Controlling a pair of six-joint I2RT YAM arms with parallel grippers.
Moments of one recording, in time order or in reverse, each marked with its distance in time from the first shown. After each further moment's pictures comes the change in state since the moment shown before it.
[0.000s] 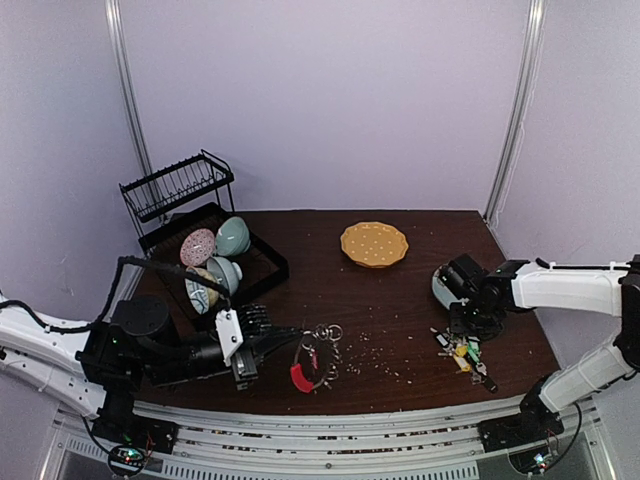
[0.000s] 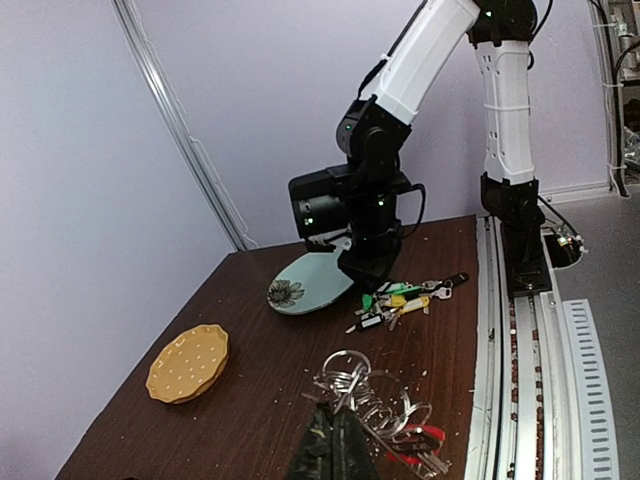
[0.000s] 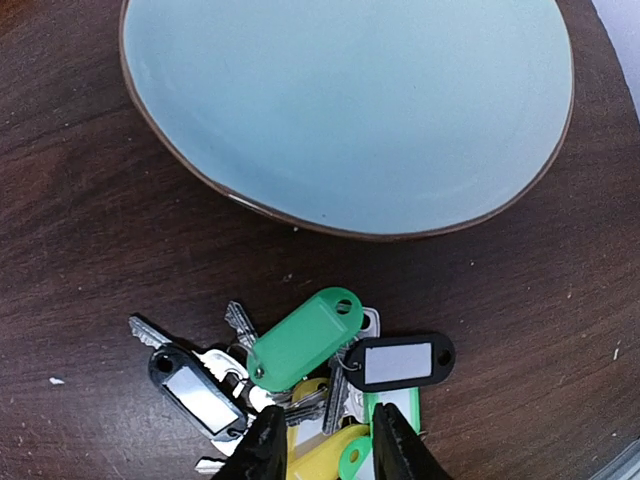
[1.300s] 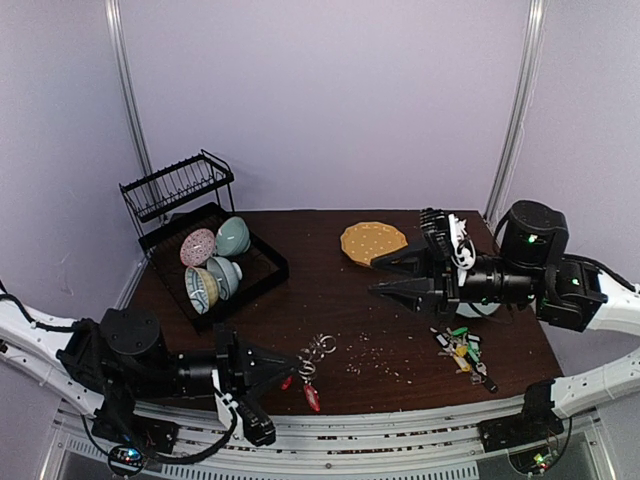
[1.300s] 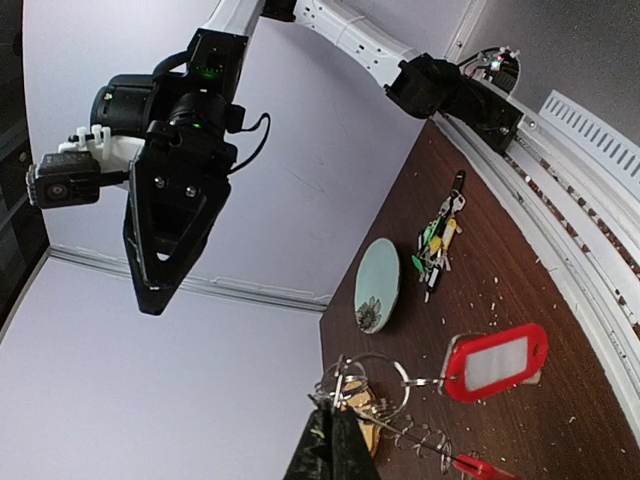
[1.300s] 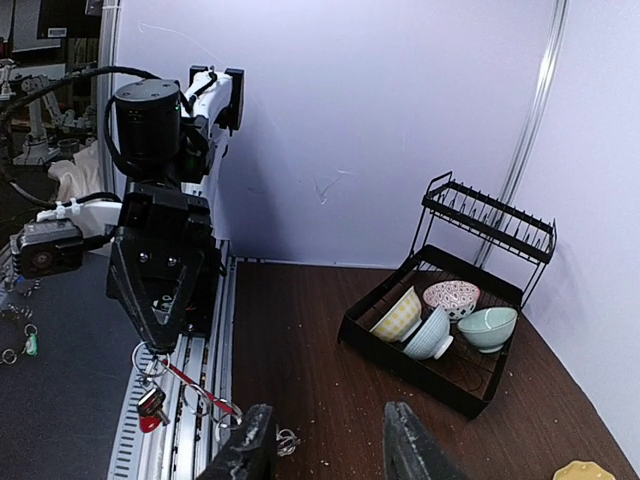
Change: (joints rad) left arm -0.148 -0.029 0.081 -0.210 -0.035 0.858; right arm 0.544 -0.401 0.186 0.671 -0.660 -0.943
